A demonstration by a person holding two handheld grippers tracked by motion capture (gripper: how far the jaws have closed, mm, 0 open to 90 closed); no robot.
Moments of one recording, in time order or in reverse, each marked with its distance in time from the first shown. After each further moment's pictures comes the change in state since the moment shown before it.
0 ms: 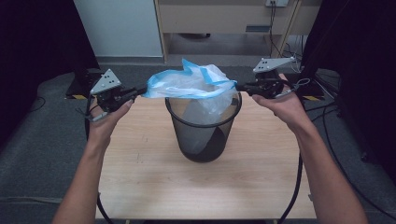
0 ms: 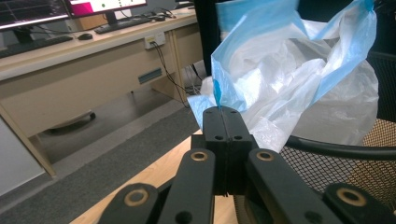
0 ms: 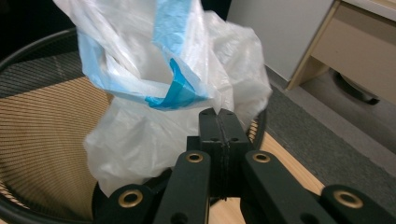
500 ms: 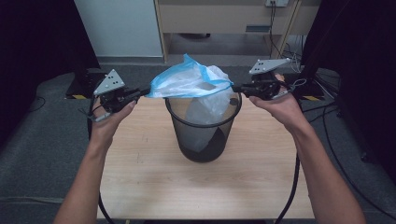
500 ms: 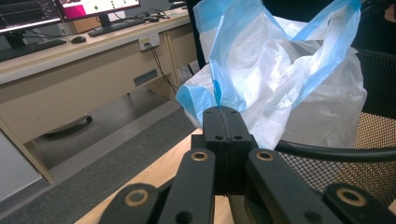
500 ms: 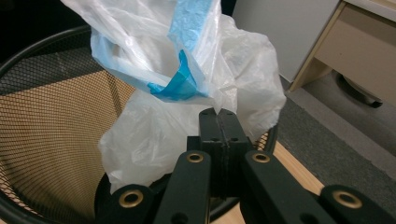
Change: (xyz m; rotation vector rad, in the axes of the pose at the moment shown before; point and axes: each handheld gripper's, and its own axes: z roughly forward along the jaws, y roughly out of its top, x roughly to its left) left arm -0.006 0.005 0.000 0.003 -0.013 0.027; right arm 0.006 0.002 0.004 0.006 0.007 -0.017
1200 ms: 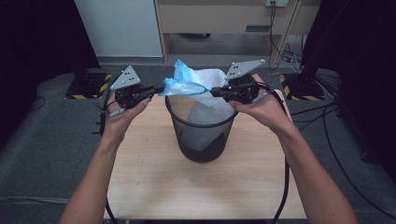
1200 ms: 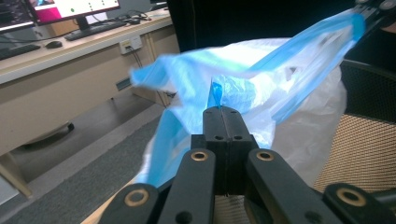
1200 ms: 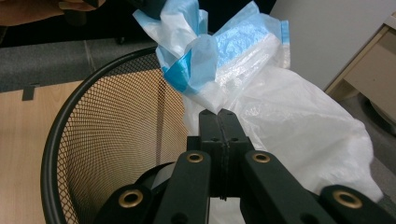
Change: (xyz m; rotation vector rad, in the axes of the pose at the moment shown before) left arm -0.013 0.014 0.029 0.014 -0.065 0.002; right arm 0.047 0.033 0.023 0.005 0.087 -0.118
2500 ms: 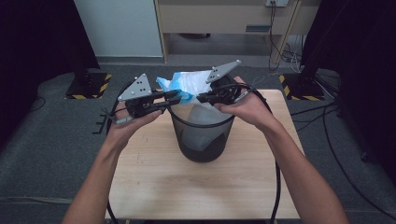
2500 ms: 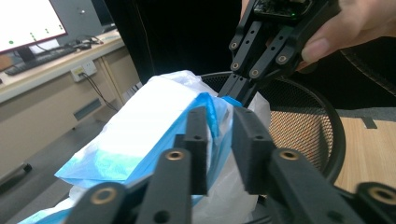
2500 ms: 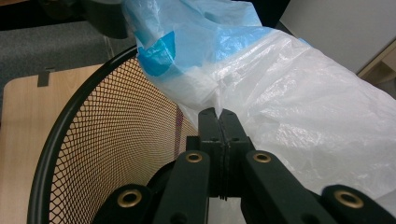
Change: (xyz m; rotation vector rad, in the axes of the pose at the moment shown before) left arm -0.041 0.015 0.008 -0.043 -0.184 0.112; right arm 0.010 0.010 0.042 0.098 0.082 0.003
